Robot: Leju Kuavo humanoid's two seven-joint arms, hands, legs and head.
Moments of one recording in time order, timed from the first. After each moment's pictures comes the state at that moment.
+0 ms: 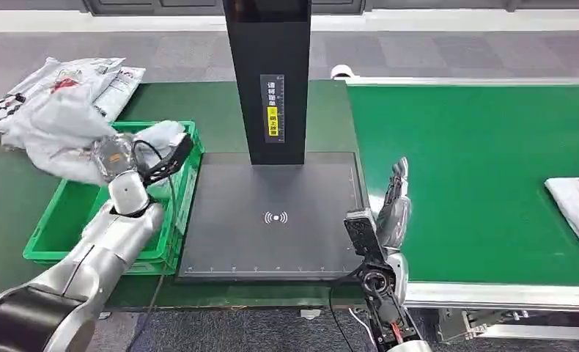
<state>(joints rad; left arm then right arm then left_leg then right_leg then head) -0.86 0.06 -0.26 -0.38 -1.40 0.44 0.61 -0.29 0.29 0.01 -0.91 0.55 -0.67 -0.60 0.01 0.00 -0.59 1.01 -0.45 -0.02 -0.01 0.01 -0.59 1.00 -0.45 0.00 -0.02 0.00</state>
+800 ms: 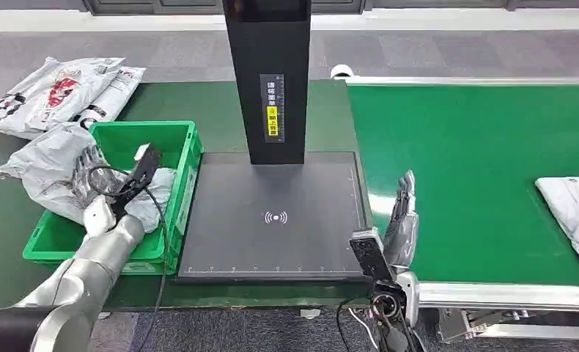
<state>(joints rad) -0.80 0.05 0.14 -0.35 -1.18 0.69 0.08 -0.14 0.29 0.00 -1.12 0.64 -0.60 -0.55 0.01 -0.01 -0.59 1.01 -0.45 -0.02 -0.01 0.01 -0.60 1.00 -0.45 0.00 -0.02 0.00</state>
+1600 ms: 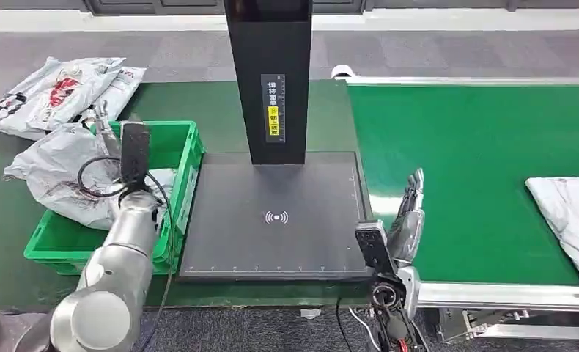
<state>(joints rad) -0.85 -0.25 0.69 -0.47 -0.87 0.47 -0.70 -0.24 0.28 -0.03 -0.98 0.58 -0.70 -0.59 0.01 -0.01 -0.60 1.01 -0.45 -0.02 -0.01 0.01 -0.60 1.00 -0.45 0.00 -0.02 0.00</state>
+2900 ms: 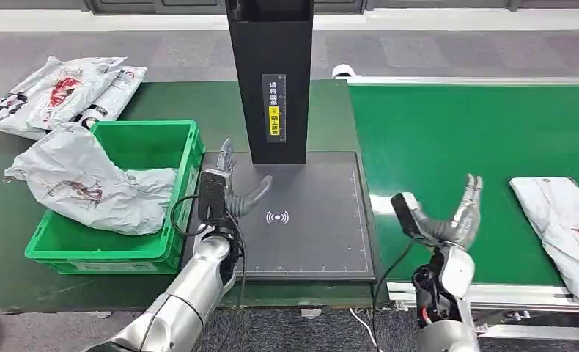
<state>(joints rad) -0.61 -0.35 -0.10 -0.53 -0.14 0.32 -0.70 -0.43 0.18 -0.58 -0.76 1.56 -0.70 0.01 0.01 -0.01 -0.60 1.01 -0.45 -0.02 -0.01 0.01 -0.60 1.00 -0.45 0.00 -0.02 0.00</state>
